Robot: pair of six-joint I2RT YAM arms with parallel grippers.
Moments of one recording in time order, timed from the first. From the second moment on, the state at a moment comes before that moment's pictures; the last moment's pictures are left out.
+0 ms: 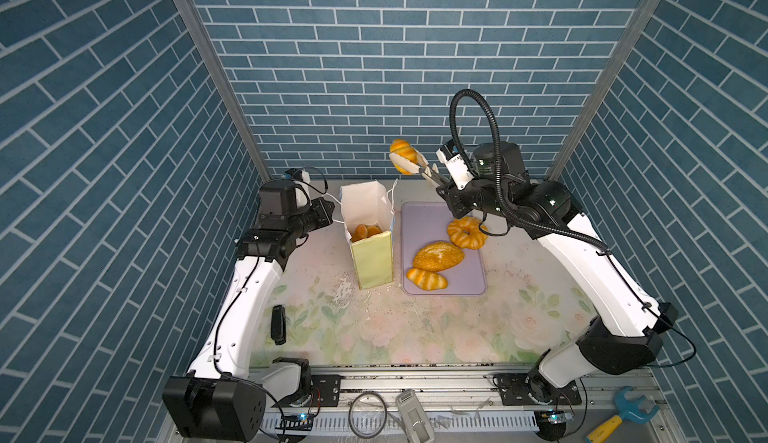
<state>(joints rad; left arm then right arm) -0.08 1.18 1.23 -0.55 0.31 -0.46 0.81 1.56 2.05 -1.00 0.11 -0.08</state>
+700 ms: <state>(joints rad) -0.08 1.16 1.22 -0.54 0.32 -0.48 0.94 1.69 2.15 -1.06 0.10 -0.16</state>
